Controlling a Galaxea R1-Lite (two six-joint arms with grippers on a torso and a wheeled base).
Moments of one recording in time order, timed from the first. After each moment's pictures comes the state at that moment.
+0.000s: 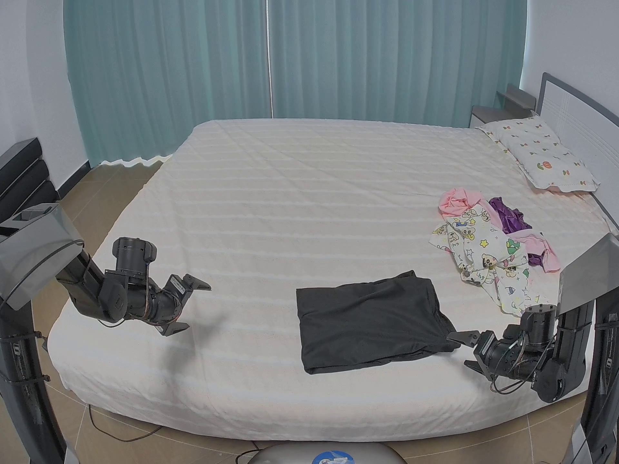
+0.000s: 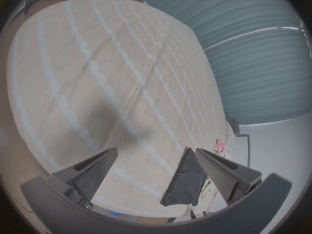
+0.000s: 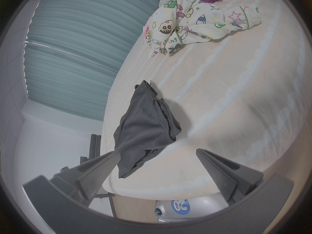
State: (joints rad) left arm -0.05 2.21 -0.94 -0.47 -0.33 -1.00; right arm 0.07 2.35 -0.19 -1.55 0.36 0.89
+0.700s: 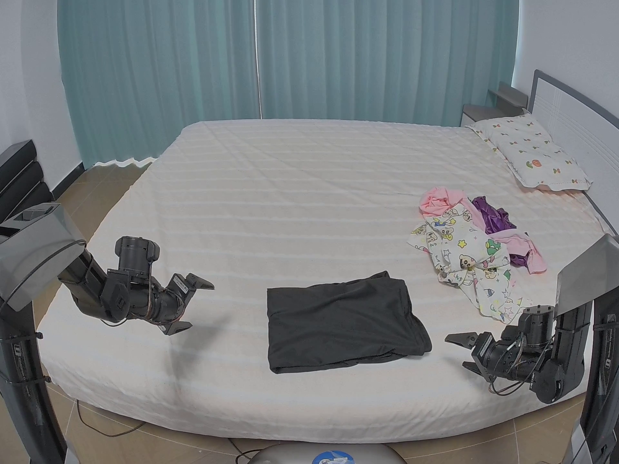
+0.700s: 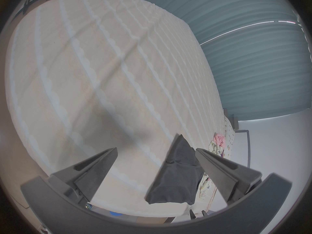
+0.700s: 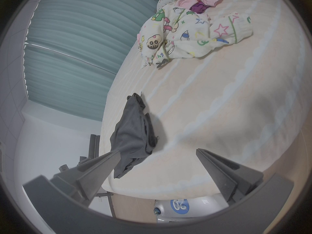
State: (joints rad) left arm -0.05 2.21 -0.95 -0.47 -0.33 -1.00; right arm 0.07 2.36 -0.19 -1.55 0.36 0.88
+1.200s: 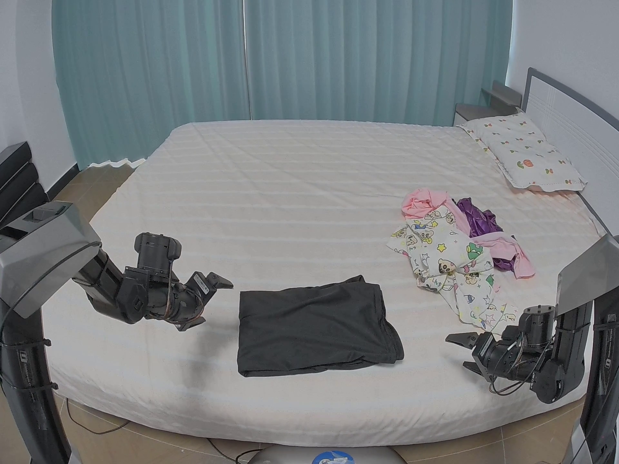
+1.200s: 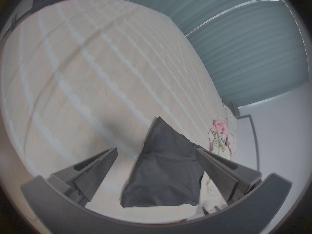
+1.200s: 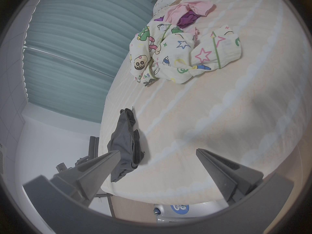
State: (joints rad) left arm -0.16 2.23 -0.99 -0.47 -0.23 -0.88; right arm 0.07 2.36 -0.19 -1.55 0.36 0.88
